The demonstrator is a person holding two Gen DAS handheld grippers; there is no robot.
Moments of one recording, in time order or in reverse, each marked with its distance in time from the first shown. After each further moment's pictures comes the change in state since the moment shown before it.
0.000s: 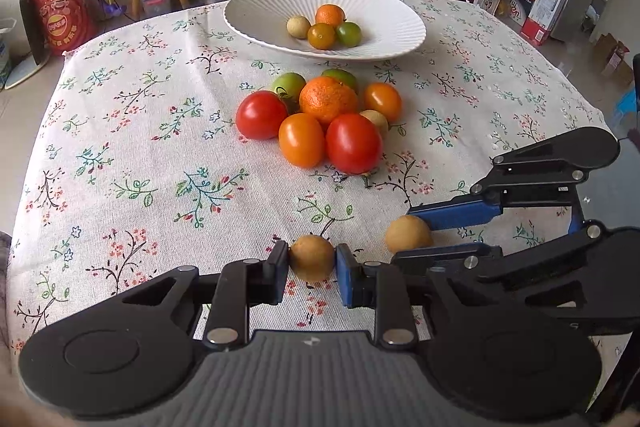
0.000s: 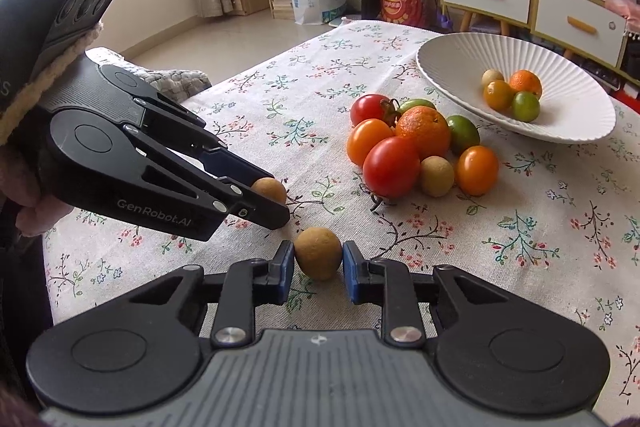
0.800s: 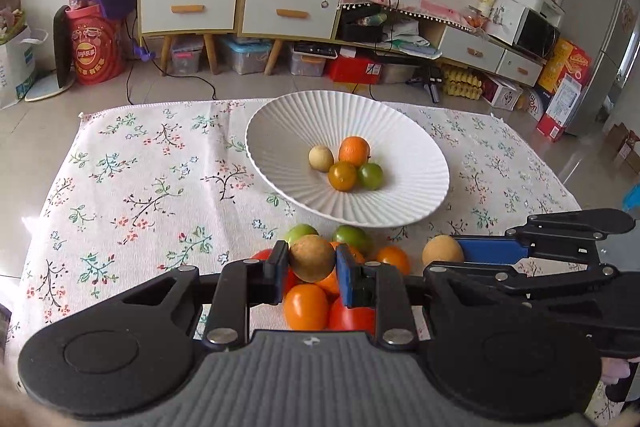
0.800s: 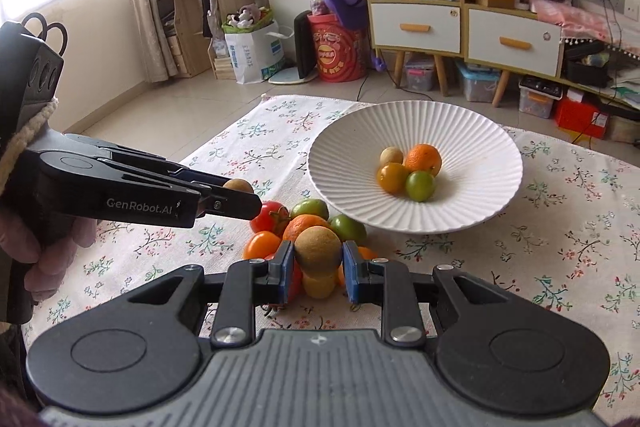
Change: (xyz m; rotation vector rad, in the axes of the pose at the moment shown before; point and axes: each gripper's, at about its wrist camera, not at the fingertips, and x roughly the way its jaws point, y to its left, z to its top) left arm -0.002 0.008 0.069 -0.152 -0.223 0.009; right arm -0.019 -0.063 0.047 0.141 -0.144 -0.121
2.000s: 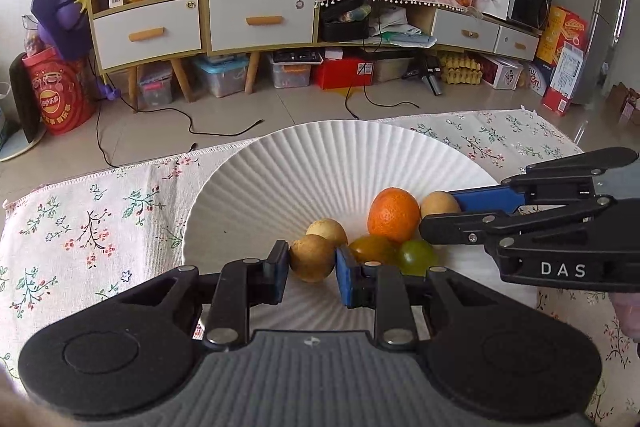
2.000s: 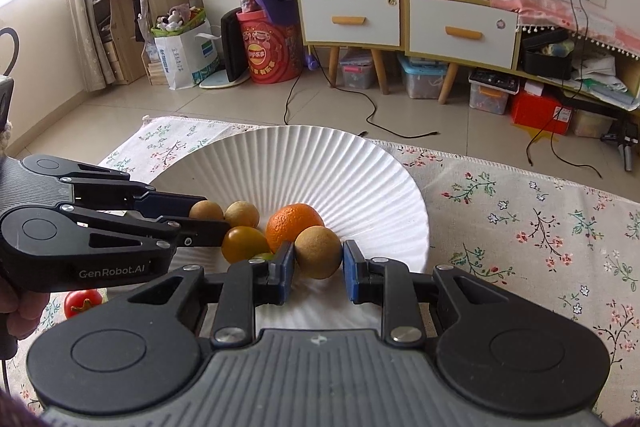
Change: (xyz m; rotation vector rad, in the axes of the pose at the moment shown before) left arm 0.097 -0.009 0.045 0.158 -0.019 0.013; right arm 0.064 -0.079 0.035 0.023 0.015 -0.124
